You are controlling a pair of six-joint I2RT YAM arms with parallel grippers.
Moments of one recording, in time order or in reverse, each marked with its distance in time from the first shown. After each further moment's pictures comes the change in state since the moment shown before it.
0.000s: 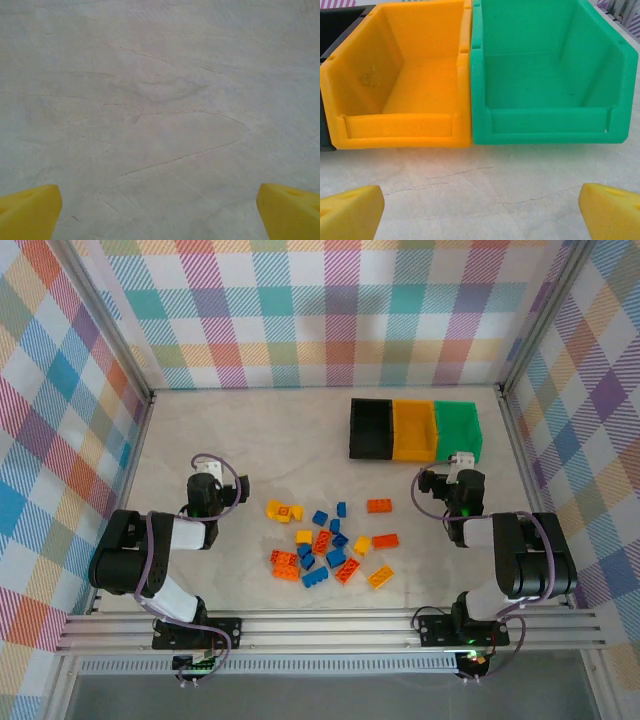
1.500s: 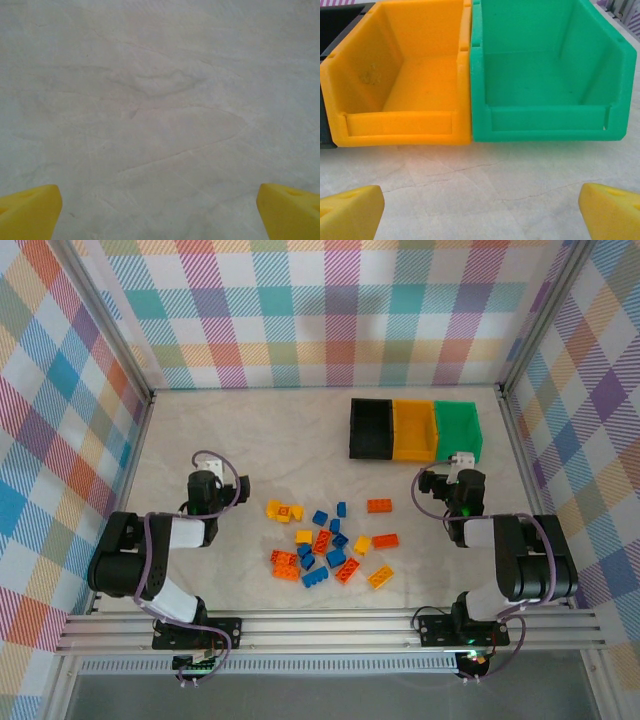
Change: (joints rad) left arm 0.000 -0.032 0.054 -0.134 0.013 0.004; right arm 0.001 -0.034 0.006 -0.055 0.001 0.001
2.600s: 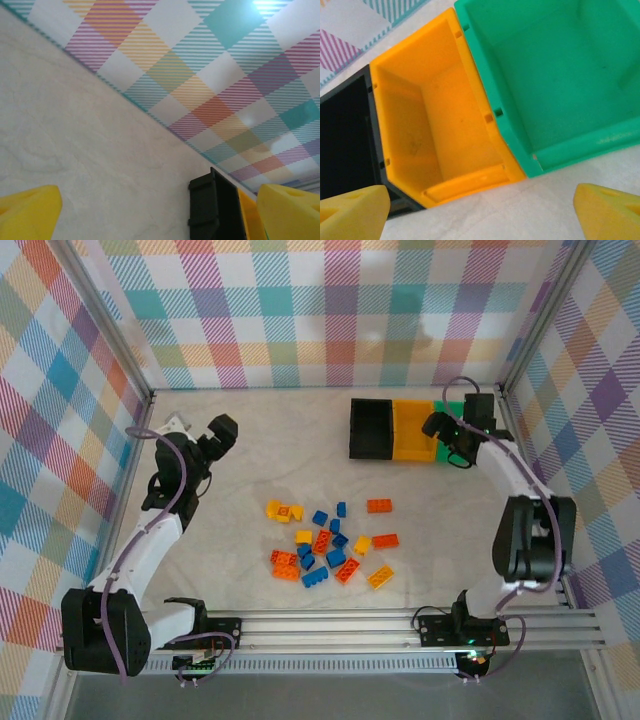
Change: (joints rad) left arm 0.000 -0.399 0.294 -0.447 0.153 -0.705; right arm -0.027 0.183 0.880 -1.126 -0.116 0.425
